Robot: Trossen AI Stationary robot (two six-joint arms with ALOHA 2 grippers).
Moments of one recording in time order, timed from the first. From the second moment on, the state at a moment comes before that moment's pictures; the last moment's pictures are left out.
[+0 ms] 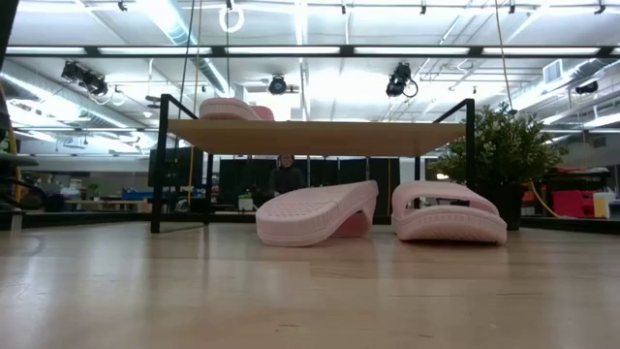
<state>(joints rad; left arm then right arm) 0.11 1.69 1.73 0.69 -0.22 -0.33 -0.12 1.19 1.30 0.63 0.23 0.30</state>
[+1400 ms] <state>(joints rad) 0.12 1.67 1.73 0.65 -0.27 -0.20 -0.08 1.19 1.30 0.49 0.19 0.39</state>
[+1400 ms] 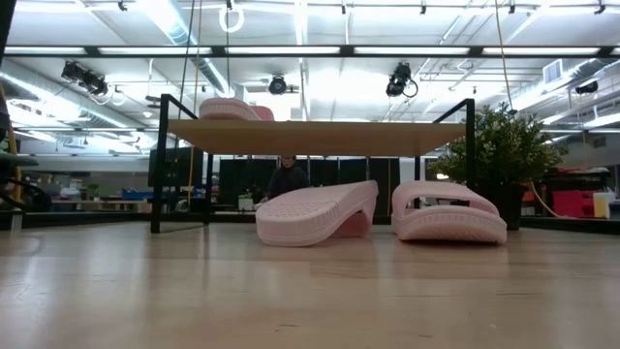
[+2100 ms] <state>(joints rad) 0.12 1.58 1.73 0.48 -0.27 -0.17 -0.08 1.13 1.30 0.33 0.13 0.31</state>
